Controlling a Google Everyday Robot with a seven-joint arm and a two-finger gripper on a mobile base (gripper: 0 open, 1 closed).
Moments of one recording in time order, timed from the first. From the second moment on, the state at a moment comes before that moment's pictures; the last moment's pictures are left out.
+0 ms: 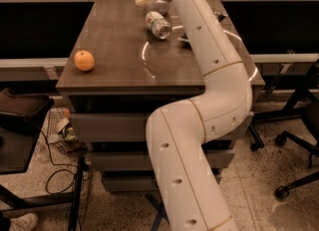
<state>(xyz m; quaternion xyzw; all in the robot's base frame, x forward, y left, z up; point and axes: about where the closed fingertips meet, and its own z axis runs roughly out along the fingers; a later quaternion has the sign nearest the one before) 0.920 -0.040 0.928 -0.05 0.90 0.06 0.42</state>
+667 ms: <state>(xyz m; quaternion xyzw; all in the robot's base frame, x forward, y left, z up) 0.929 -0.029 0.858 -0.07 0.90 0.03 0.43</state>
